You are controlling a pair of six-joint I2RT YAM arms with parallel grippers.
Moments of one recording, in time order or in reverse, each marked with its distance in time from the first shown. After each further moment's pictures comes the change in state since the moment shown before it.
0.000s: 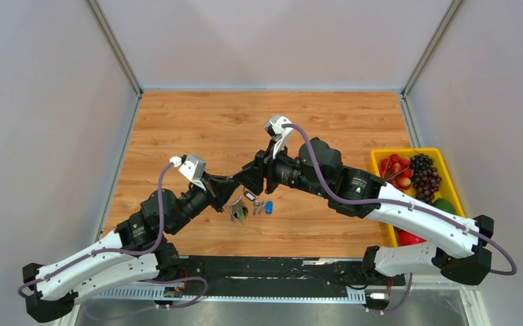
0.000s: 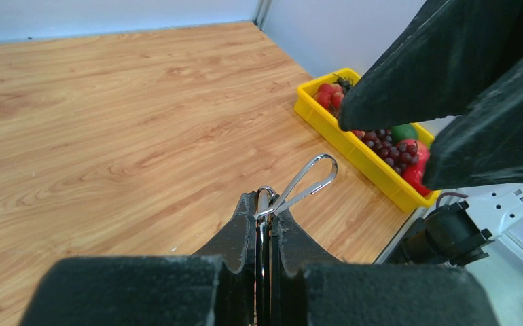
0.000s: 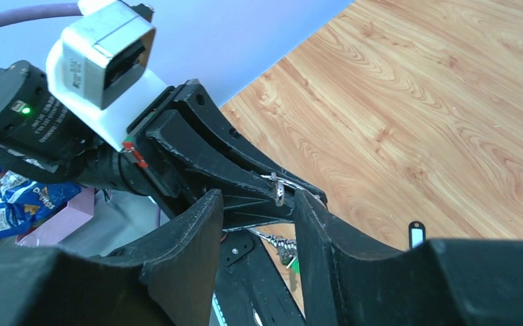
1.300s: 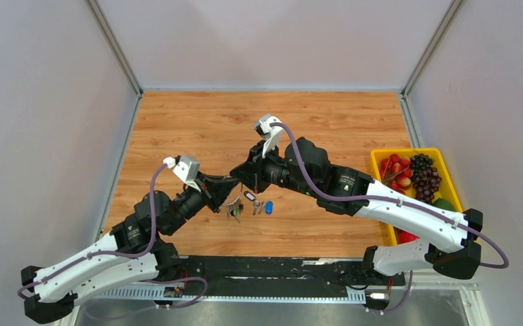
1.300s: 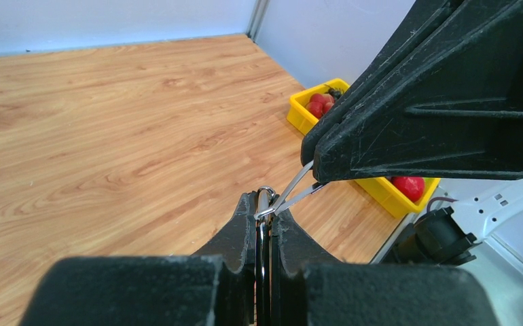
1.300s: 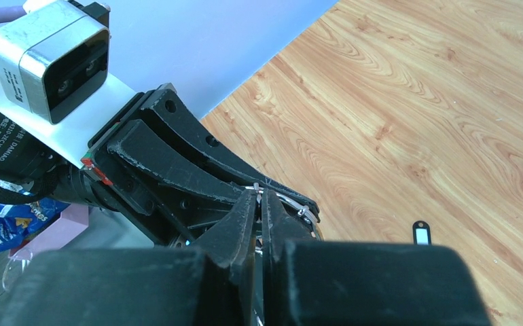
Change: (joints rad) left arm 0.000 -0.035 0.010 -0.007 0.002 0.000; right arm 0.028 0.078 0.050 -0.011 0.066 0.026
